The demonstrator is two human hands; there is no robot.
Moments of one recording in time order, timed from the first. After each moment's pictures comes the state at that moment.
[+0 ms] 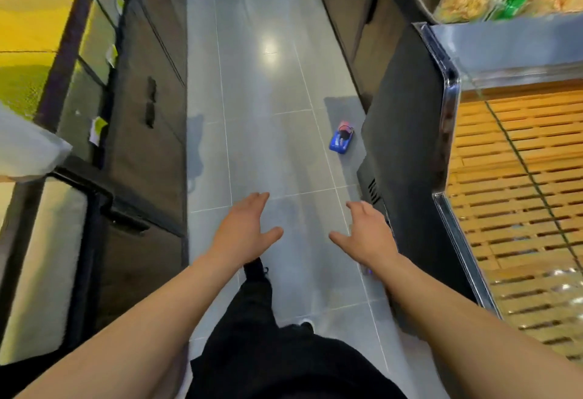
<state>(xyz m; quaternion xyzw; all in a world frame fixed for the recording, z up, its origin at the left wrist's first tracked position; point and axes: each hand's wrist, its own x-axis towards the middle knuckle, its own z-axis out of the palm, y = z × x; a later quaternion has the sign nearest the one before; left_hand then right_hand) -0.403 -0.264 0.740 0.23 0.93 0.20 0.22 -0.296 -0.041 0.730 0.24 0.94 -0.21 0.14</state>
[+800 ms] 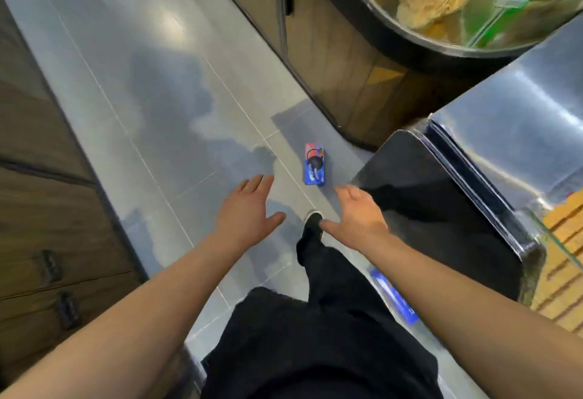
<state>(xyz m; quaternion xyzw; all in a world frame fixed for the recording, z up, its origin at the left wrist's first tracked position) -0.898 0.091 0.681 0.44 0.86 0.03 0.25 -0.727 0.232 0.665 0.38 0.86 -0.26 0.20</state>
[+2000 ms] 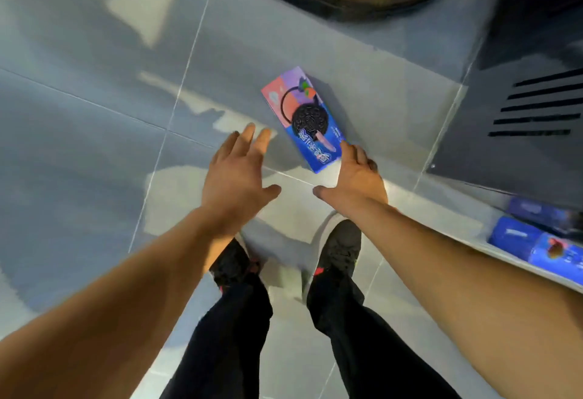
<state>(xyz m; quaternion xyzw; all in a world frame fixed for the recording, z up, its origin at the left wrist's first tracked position) -1.125 0.338 0.094 0.65 0.67 -0.06 0.35 -0.921 0.358 0.089 0.69 0.59 -0.35 0.22</state>
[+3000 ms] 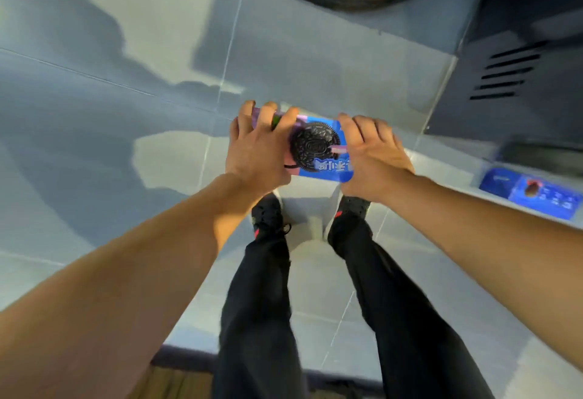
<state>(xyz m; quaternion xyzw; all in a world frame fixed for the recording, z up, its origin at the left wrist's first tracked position) -1.161 0.344 0.225 0.71 0.63 -0.09 0.29 -0.956 0.352 0.252 0.58 0.72 -0.30 0.23</state>
